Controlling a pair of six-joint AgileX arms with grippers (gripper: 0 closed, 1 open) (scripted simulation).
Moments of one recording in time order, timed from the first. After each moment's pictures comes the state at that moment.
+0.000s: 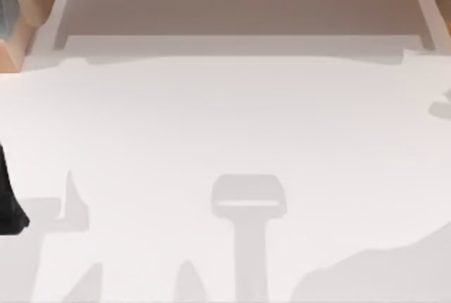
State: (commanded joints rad) left arm 0.00 0.00 0.00 0.00 0.00 0.00; right arm -0.46 2.30 1.10 1.21 -0.42 -1.56
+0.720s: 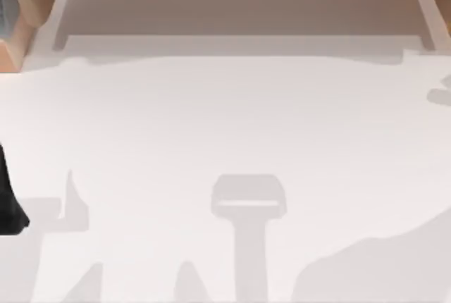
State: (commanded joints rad) left arm 0.00 0.00 0.00 0.00 0.00 0.00; right arm -0.44 2.35 1.21 1.14 -0.40 -1.56
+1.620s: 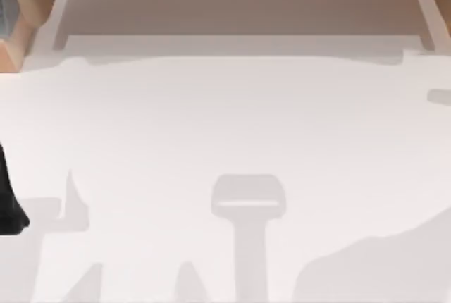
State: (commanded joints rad) left arm 0.00 0.00 0.00 0.00 0.00 0.00; right arm -0.44 2.35 1.21 1.14 -0.40 -1.56
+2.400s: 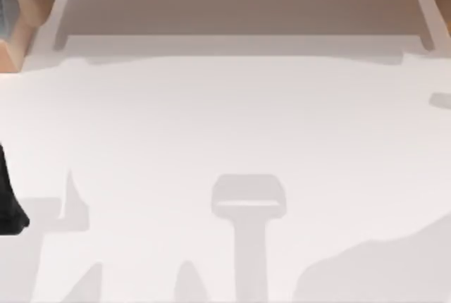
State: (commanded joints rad) left arm 0.00 0.00 0.00 0.00 0.00 0.00; right arm -0.45 2.33 1.18 1.17 -0.41 -1.56
